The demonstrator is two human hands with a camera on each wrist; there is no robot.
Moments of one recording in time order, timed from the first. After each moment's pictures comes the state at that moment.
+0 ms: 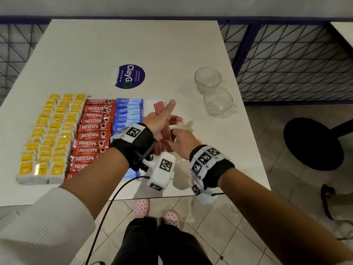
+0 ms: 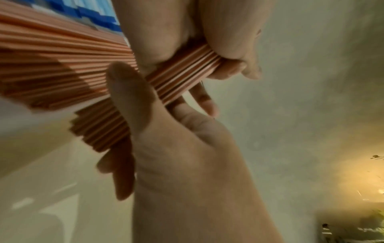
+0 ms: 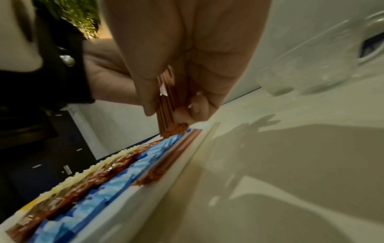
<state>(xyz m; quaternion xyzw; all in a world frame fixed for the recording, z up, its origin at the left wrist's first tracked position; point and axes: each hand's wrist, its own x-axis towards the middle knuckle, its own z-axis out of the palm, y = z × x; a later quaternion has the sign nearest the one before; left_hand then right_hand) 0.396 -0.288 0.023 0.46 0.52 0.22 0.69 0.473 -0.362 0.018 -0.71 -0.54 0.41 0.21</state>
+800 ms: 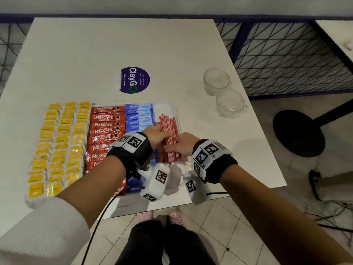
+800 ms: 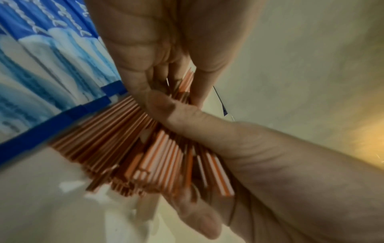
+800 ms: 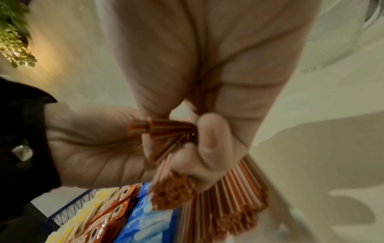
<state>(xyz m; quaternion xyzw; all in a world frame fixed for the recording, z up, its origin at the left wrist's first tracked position) 0.341 -0.249 0.005 0.53 0.53 0.04 0.67 0.434 -0.321 0.028 -0.76 -0.42 0.48 0.08</state>
